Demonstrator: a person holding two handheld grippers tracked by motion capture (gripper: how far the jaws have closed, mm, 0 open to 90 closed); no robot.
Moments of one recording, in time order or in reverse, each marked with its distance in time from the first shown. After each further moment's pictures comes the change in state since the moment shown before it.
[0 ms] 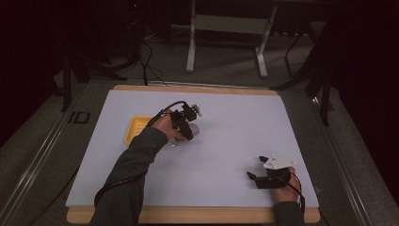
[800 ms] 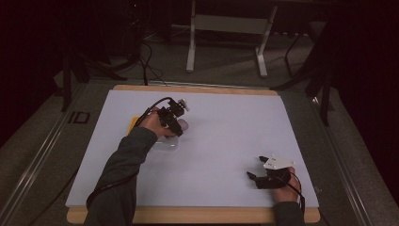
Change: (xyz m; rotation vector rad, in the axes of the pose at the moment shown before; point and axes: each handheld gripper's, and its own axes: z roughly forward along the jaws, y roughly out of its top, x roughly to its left) left arm 0.020 -0.025 -0.016 -0.027 0.030 -0.107; right arm 0.000 0.000 0.000 -0.001 -0.003 -0.003
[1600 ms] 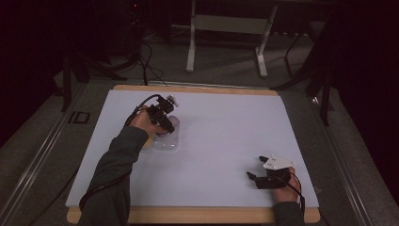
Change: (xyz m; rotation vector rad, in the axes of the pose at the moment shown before) left arm 0.023 -0.024 -0.014 -0.034 0.016 -0.097; right arm 0.001 0.000 0.000 -0.003 -0.005 -0.003
